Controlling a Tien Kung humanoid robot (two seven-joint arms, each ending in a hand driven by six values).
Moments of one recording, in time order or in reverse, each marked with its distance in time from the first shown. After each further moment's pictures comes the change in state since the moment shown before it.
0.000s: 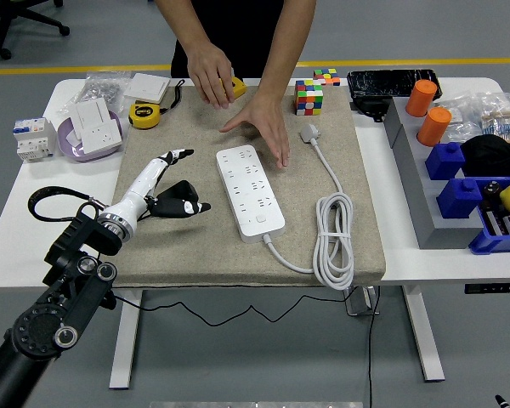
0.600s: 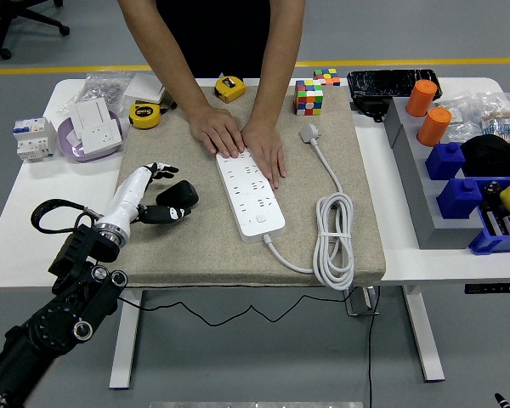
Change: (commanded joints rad) left arm -0.045 0.000 0.025 0.205 0.080 0.228 -0.077; right arm 0.004 0.000 0.002 0.000 -0.001 0.000 0.000
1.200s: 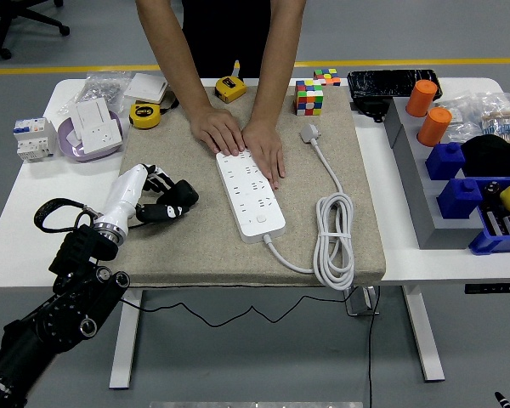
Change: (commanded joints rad) left arm -0.038 0.000 0.019 0.088 0.098 0.074 -0.022; right arm 0.000 -0.003 -0.002 0.000 -0.003 0.000 -0.001
